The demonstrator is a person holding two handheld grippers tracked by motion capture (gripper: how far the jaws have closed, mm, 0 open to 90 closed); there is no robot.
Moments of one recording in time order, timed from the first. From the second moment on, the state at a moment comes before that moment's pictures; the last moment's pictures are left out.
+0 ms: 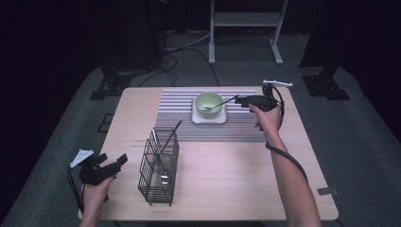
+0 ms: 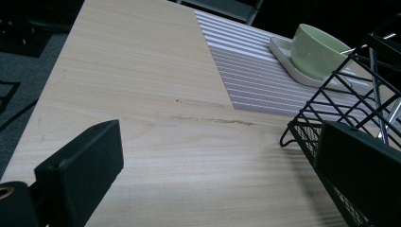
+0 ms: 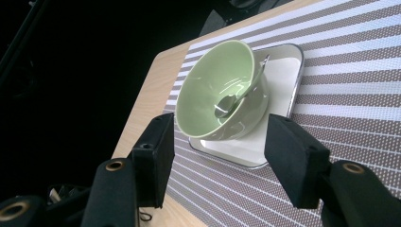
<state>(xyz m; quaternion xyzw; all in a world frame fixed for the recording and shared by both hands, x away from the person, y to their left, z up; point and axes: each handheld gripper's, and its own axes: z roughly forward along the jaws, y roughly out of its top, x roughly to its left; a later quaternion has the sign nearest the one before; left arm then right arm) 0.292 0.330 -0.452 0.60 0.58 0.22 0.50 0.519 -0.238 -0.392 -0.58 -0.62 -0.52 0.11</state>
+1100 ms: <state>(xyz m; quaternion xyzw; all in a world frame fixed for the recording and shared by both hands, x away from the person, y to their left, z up) 0.292 0.327 -0.452 0.60 0.58 0.22 0.50 0.474 -0.247 -0.382 -0.53 -0.66 -0.51 0.13</state>
